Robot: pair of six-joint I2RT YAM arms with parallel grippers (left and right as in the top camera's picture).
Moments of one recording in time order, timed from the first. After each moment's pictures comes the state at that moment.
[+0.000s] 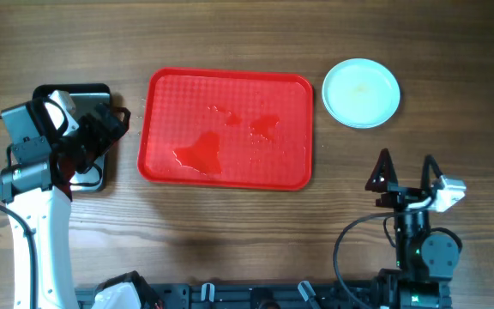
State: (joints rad) left arm 0.33 1.21 0.96 -0.68 0.42 -0.47; right arm -0.10 0.02 0.02 0.06 -0.05 0.31
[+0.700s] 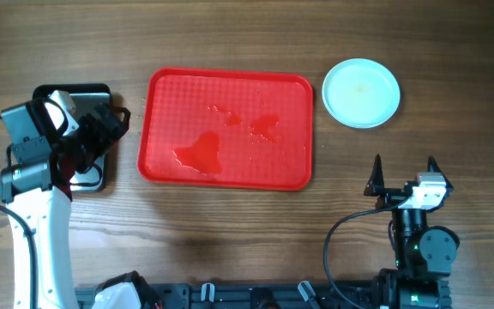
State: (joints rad) left arm 0.33 1.21 0.96 -0.68 0.42 -0.47; right arm -0.11 0.02 0.01 0.00 -0.05 -0.06
